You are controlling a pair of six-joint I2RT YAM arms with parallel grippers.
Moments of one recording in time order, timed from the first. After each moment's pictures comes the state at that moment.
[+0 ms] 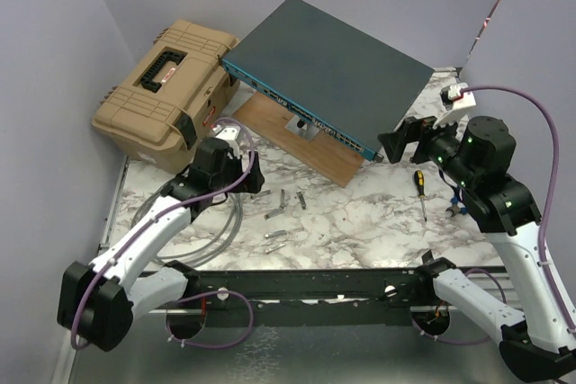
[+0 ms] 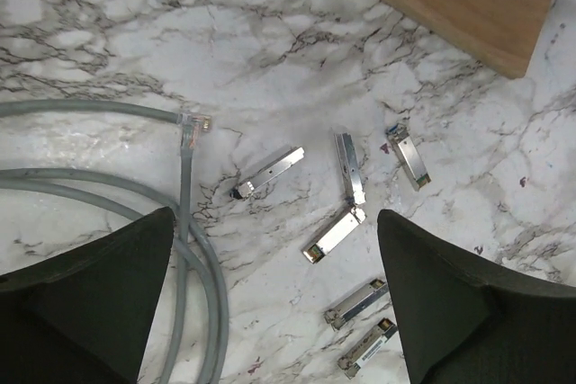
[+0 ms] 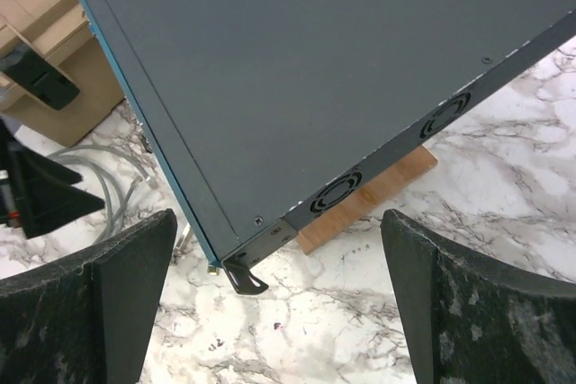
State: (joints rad) left arm -0.45 1.02 0.72 -0.34 0.05 -0.34; right arm 0.34 0.83 1.18 -0.58 -0.08 0.18
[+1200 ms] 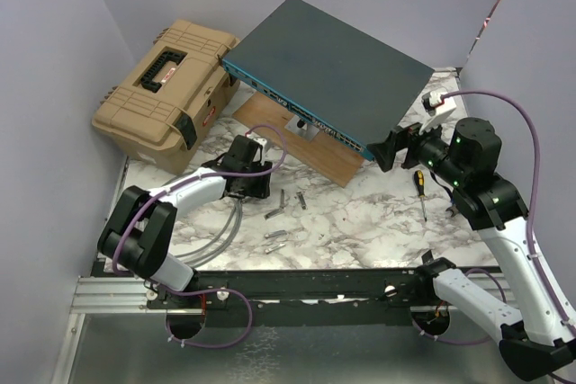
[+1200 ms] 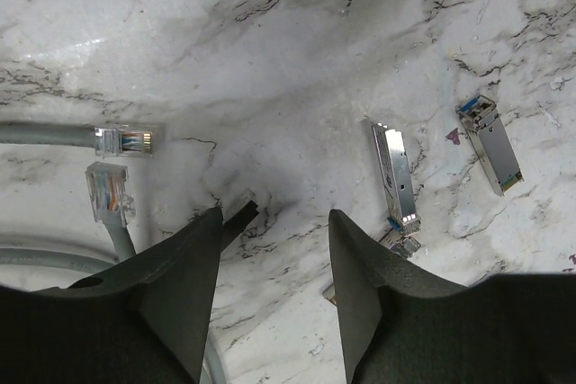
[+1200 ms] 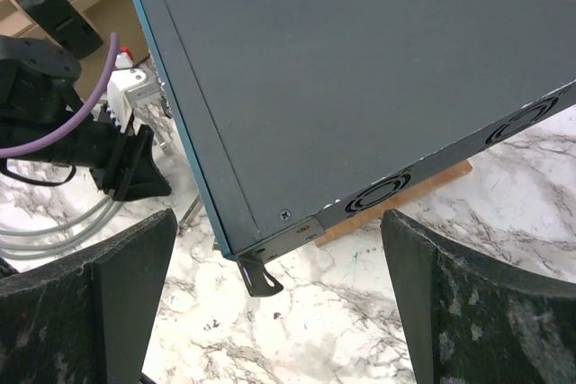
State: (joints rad) left arm -0.50 1.51 0.80 -0.26 0.11 -0.26; right arm 0.34 0.84 1.10 -0.52 -0.21 0.11
